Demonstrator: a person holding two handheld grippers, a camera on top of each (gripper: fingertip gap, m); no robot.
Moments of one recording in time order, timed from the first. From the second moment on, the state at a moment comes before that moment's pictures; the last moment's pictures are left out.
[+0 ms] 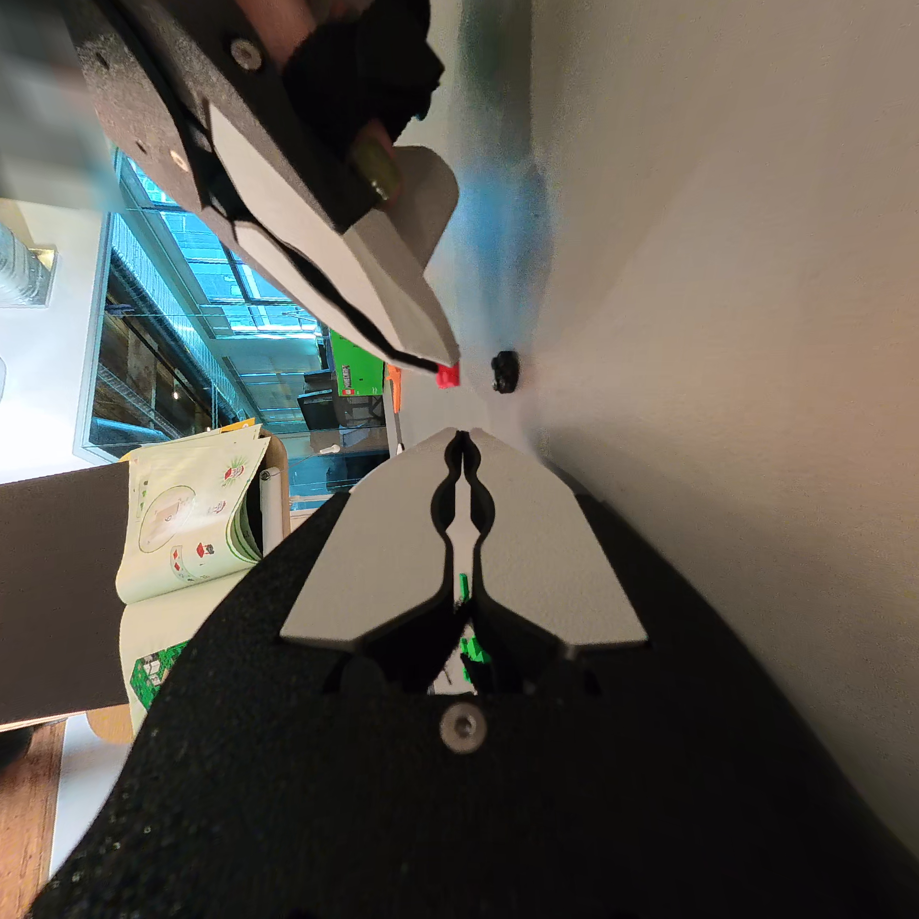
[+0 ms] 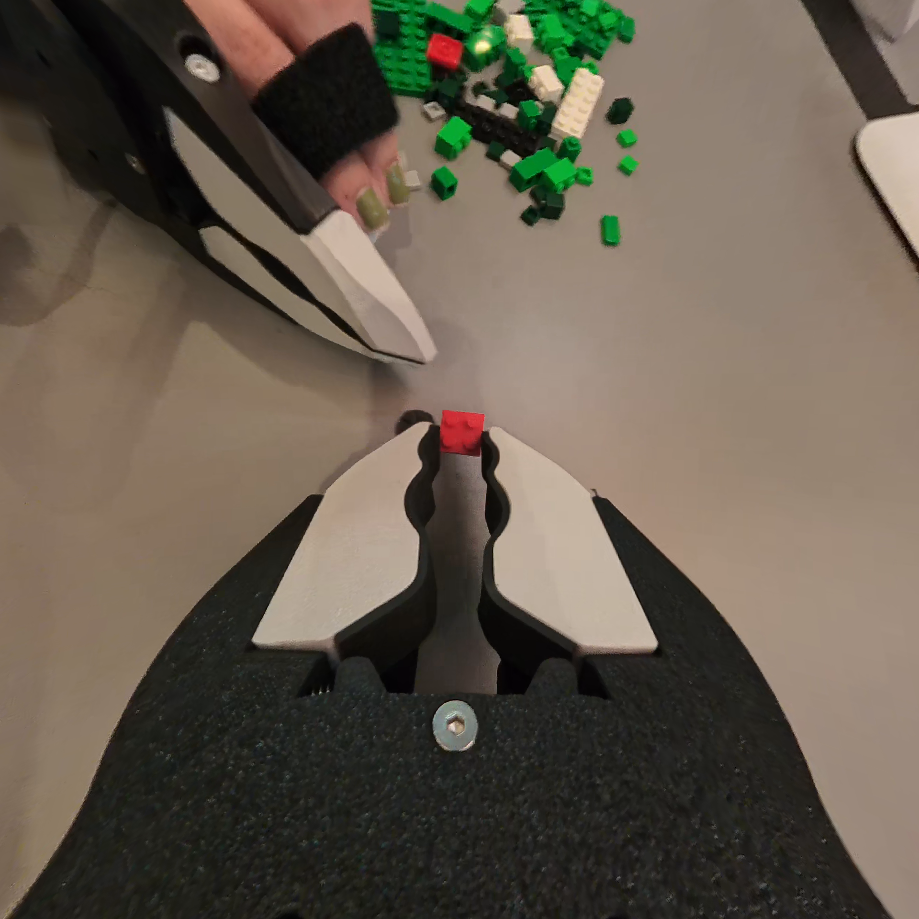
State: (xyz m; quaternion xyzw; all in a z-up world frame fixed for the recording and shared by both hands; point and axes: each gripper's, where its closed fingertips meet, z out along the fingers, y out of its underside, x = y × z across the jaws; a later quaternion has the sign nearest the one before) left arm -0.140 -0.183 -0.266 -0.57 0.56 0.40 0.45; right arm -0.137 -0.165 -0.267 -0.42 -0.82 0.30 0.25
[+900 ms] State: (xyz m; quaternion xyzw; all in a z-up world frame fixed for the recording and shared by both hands) left arm -0.310 -0.298 -0.229 -0.89 0.27 0.09 0.37; right arm -0.136 -0.115 -0.279 -0.48 -0.79 0.26 0.27
